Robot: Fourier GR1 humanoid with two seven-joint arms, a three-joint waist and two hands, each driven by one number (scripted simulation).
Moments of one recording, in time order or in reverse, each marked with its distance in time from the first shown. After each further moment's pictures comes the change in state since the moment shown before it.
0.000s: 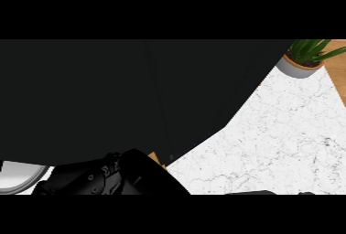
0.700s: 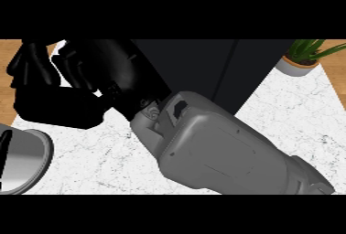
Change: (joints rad) left arm -0.023 -0.066 0.019 0.036 -0.044 -0.014 0.033; right arm -0.330 0.026 -0.235 0.563 -0.035 0.123 -0.211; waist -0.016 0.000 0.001
